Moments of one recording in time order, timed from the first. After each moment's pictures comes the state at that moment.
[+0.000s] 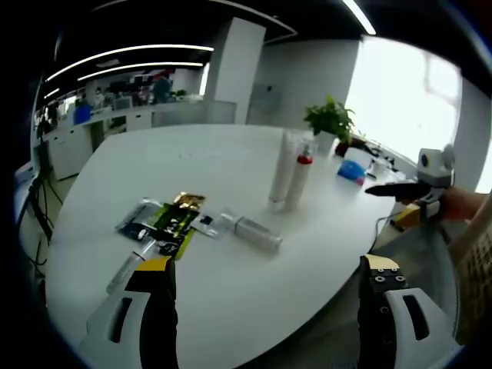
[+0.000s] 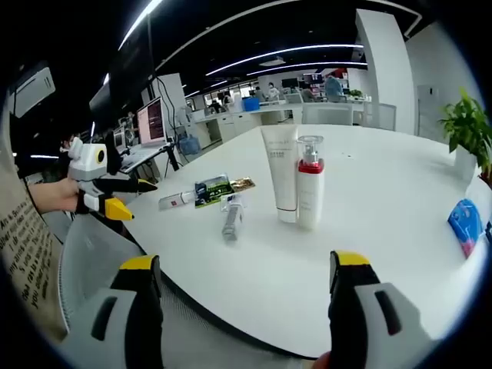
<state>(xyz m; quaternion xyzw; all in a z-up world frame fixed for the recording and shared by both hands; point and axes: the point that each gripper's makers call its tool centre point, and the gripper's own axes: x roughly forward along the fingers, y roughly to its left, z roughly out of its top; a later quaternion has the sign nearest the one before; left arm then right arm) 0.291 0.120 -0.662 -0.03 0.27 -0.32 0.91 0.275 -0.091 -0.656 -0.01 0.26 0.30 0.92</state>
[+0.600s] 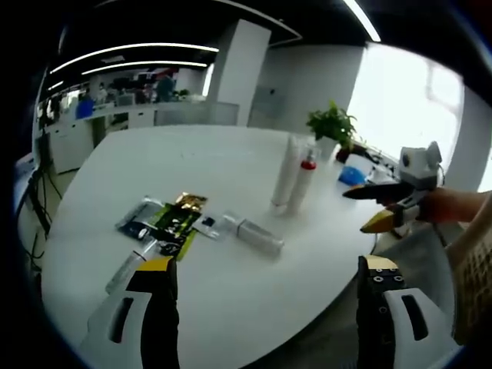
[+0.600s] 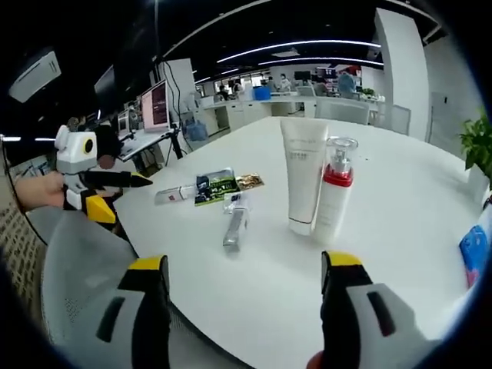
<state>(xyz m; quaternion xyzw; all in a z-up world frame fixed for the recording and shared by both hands) 0.297 0.126 -0.661 -0.05 0.27 -0.32 0.91 0.314 -0.055 -0.671 -0.04 0.28 0.32 0.90</state>
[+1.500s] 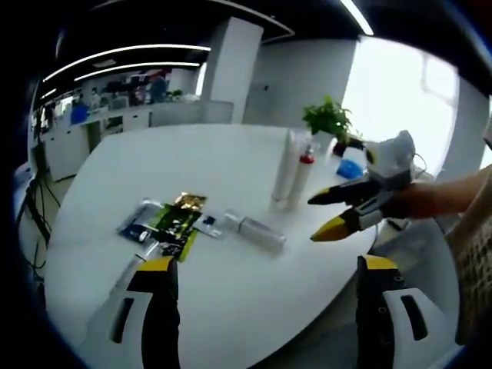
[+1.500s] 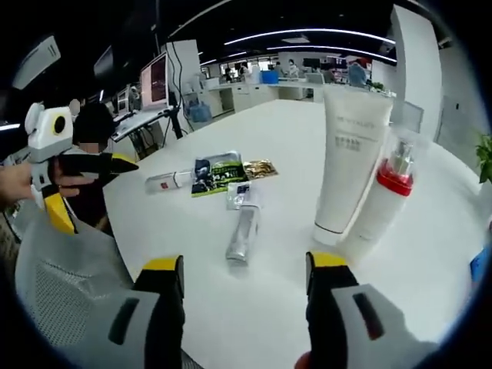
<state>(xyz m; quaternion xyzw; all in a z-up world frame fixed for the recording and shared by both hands) 0.298 0.130 -0.665 -0.03 0.27 -0.34 0.90 0.346 -0.001 -0.716 -0.08 0.32 0.34 0.88</state>
